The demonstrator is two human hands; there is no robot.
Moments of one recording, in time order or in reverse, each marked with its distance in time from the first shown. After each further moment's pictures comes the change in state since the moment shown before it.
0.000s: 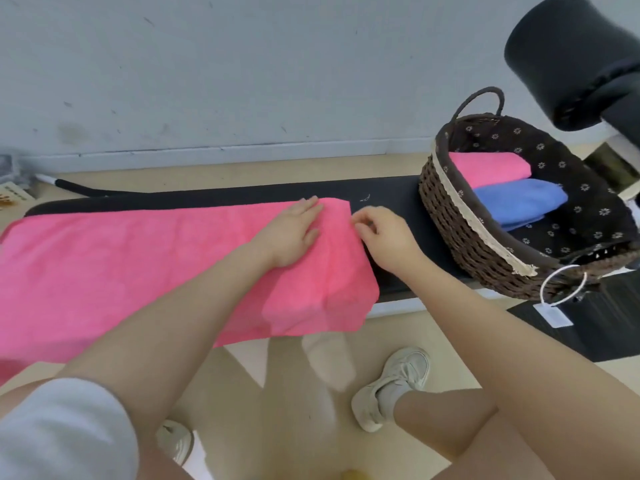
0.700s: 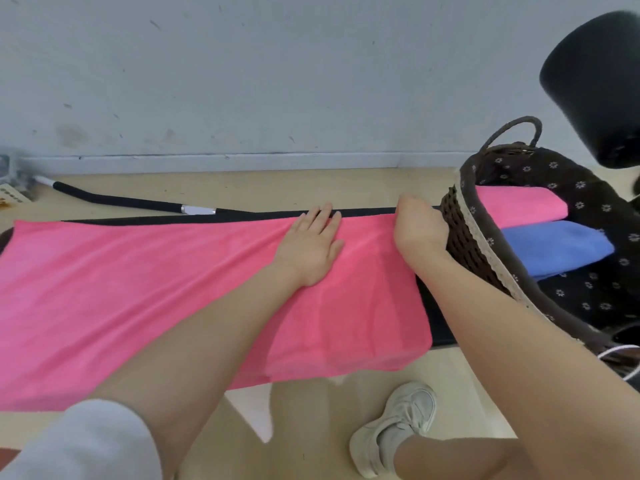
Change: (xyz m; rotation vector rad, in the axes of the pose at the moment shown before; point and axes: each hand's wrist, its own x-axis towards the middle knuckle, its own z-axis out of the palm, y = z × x) left_hand 0.061 -0.004 0.019 0.166 0.032 -0.117; right_hand 0.095 0.020 -0.015 -0.606 0.096 0.315
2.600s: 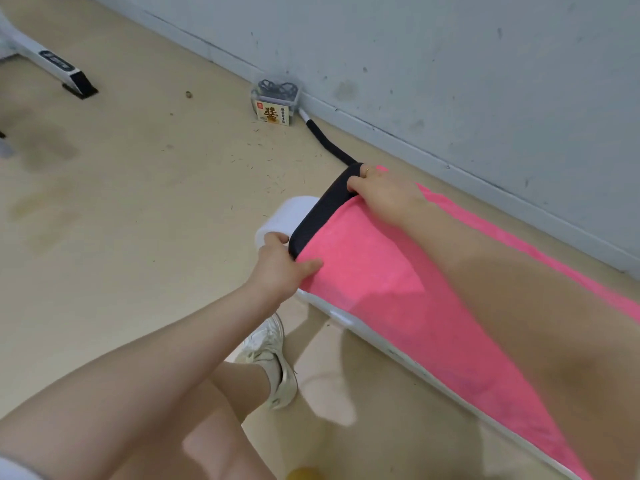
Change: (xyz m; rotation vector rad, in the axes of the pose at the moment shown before) left_hand -0.325 -0.236 -0.021 -1.176 0.533 -1.142; right_hand -0.133 -0.415 0.027 -0.217 -0.009 -1.402
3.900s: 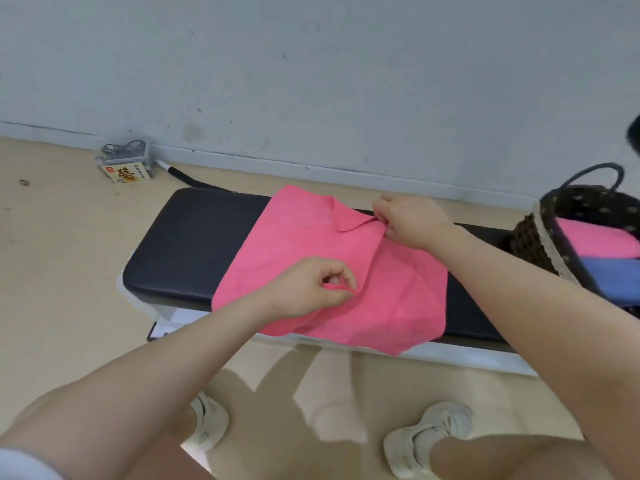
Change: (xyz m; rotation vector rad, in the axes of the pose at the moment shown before) left_hand -0.129 0.082 0.173 0.411 -0.855 0.761; right_hand -0.293 0.132 -0.007 0.036 -0.017 0.456
